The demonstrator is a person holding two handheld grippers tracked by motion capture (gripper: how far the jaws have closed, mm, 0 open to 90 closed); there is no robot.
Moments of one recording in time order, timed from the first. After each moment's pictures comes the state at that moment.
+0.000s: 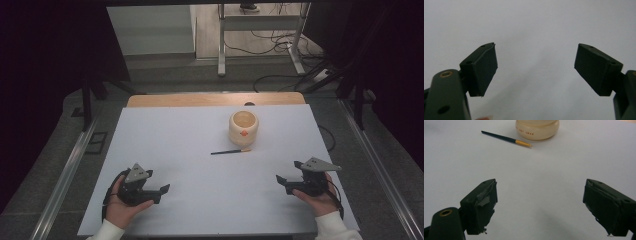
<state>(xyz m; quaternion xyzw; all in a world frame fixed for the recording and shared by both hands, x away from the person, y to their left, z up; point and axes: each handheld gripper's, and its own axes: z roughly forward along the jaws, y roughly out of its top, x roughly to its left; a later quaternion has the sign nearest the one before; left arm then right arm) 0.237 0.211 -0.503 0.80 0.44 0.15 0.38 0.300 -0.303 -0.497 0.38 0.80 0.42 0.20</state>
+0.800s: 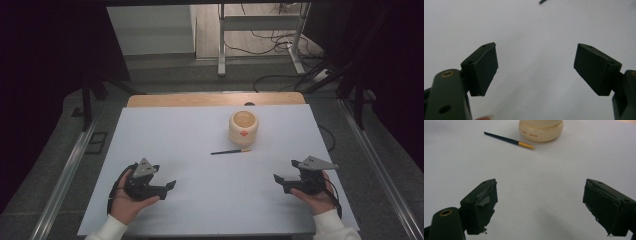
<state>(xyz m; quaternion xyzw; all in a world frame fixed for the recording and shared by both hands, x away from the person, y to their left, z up) 0.251 0.191 -0.487 0.82 0.41 0.15 0.37 0.303 -0.298 -0.498 0.37 0.80 0.42 0.20</state>
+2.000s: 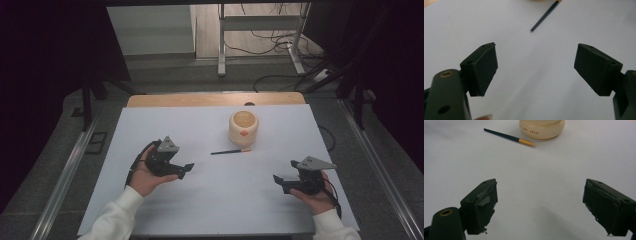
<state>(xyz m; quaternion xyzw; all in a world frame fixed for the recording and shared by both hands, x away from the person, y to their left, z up) 0.314 0.149 -0.463 0.86 0.35 0.14 0.36 0.304 -0.296 -0.500 0.37 0.81 0.41 0.19</state>
